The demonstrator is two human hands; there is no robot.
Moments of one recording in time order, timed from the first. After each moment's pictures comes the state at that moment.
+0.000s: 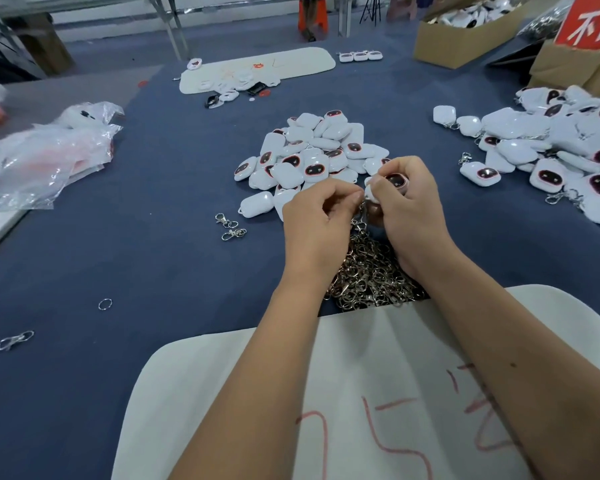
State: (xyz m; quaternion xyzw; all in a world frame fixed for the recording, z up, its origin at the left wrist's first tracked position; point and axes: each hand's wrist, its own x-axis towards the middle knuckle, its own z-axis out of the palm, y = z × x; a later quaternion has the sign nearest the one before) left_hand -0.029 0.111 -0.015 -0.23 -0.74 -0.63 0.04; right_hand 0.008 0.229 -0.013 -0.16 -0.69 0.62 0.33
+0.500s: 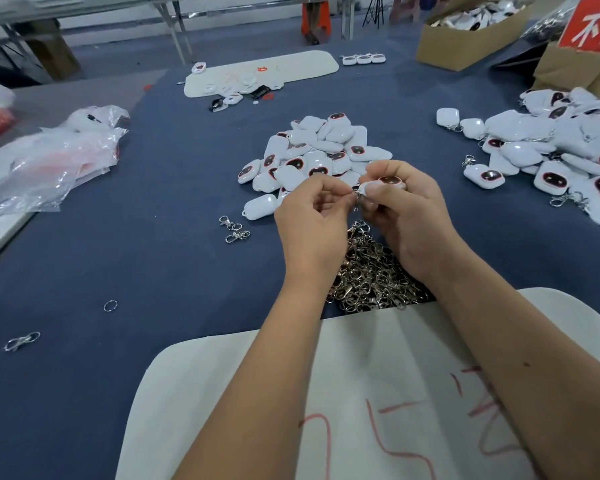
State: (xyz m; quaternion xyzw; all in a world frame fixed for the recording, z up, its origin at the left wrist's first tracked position) left_hand -0.028 0.111 -0.009 -0.17 -0.72 -0.67 0.07; right_hand 0.012 0.234 -0.009 -0.08 -0.58 0.79 0.20
